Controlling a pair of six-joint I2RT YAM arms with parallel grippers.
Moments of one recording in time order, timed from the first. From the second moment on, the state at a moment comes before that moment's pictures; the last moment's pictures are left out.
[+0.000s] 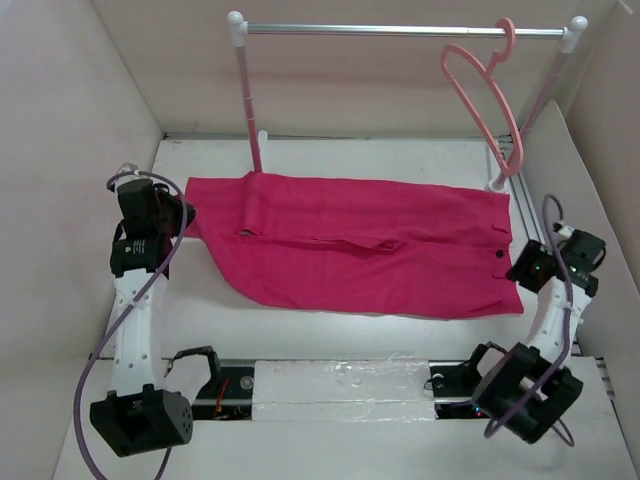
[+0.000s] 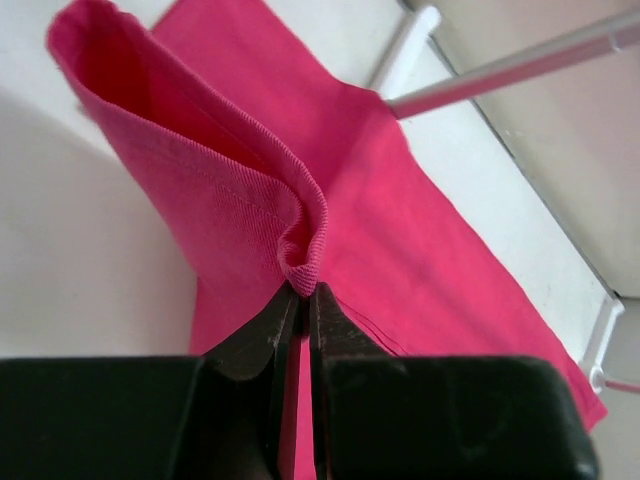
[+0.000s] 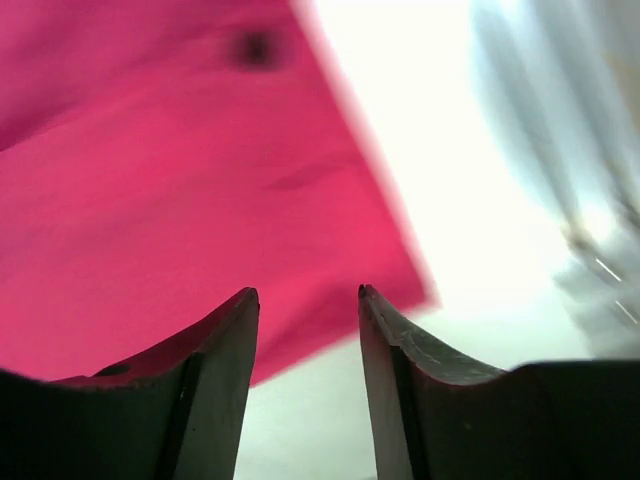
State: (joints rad) left arm 0.18 0.99 1.03 -0.57 0.04 -0.70; right arm -0.60 0.98 0.74 -0.68 -0.29 -0.05
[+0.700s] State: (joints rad) left arm 0.12 1.03 1.04 -0.47 0.03 -0.74; right arm -0.81 1.12 0.51 -0.55 -0.26 0.16
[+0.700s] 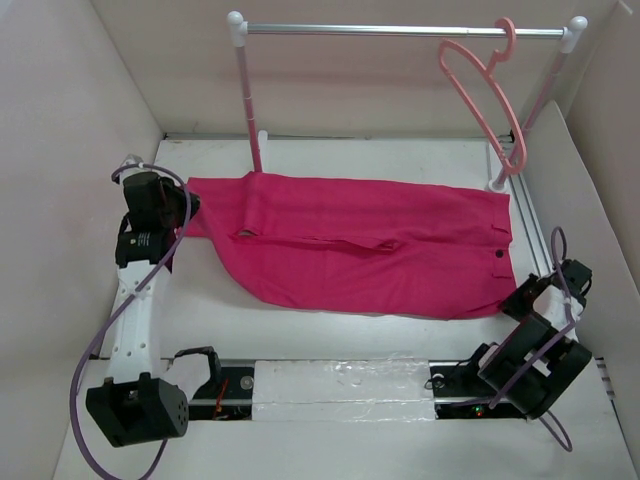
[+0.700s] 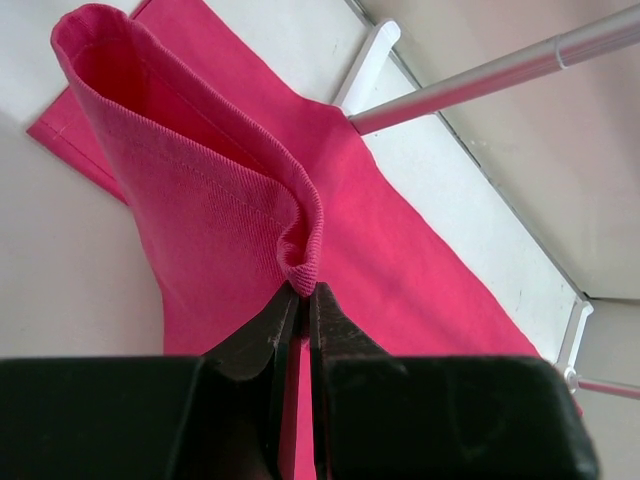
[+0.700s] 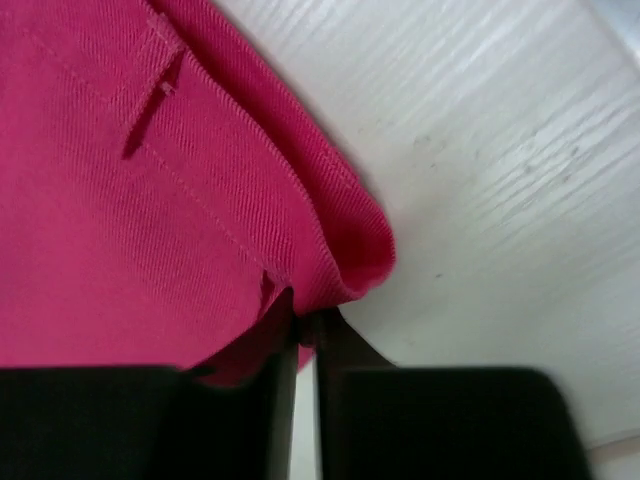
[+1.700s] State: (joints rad) left arm 0.12 1.21 1.22 -0.62 -0.47 -0.67; right arm -0.53 1.25 1.16 -0.92 0.25 -0.05
